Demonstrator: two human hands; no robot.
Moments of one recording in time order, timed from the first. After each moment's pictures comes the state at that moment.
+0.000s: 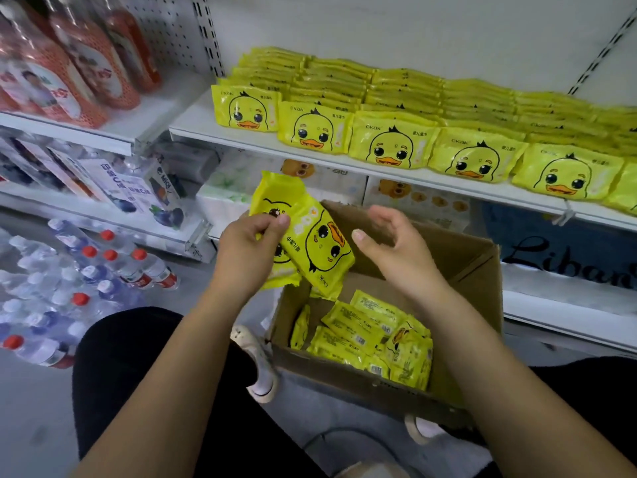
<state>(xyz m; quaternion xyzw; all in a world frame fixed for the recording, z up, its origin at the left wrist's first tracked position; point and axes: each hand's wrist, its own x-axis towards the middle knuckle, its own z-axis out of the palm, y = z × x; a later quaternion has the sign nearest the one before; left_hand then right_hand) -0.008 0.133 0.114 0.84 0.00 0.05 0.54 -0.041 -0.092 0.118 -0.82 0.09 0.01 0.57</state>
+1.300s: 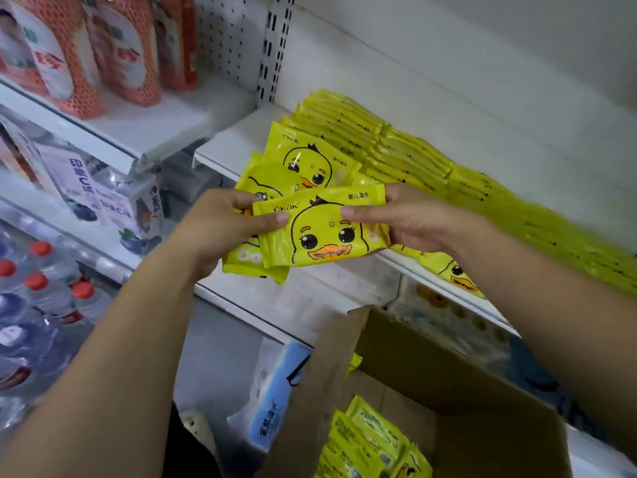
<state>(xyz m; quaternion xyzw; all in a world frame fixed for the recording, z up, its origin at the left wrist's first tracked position) 0.225 0.259 0.090 0.67 0.05 -0.11 0.73 0.257 0.008 0.172 -0.80 0.00 0.29 0.53</state>
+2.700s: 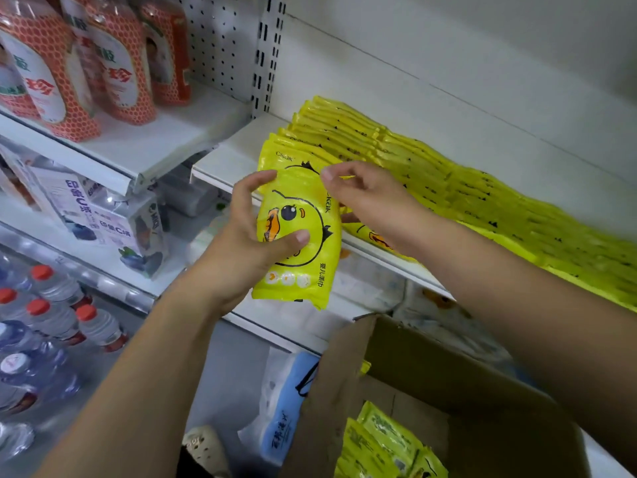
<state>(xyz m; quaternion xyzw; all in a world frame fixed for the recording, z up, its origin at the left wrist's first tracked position) 0.213 0.240 0.089 0.58 -0.08 -0.06 0.81 0.276 0.051 0.153 -0.87 -0.02 0.08 0.48</state>
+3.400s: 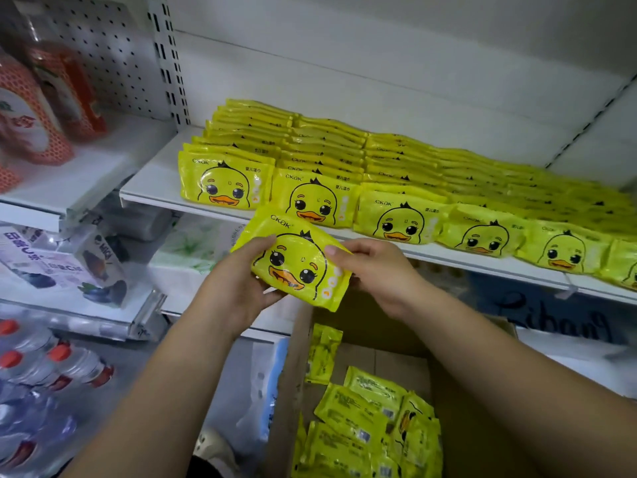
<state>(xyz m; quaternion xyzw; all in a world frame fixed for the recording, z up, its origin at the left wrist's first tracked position) 0.168 0.152 0.095 0.46 0.13 -0.25 0.84 0.134 -0.047 0.111 -0.75 0.17 0.05 0.64</state>
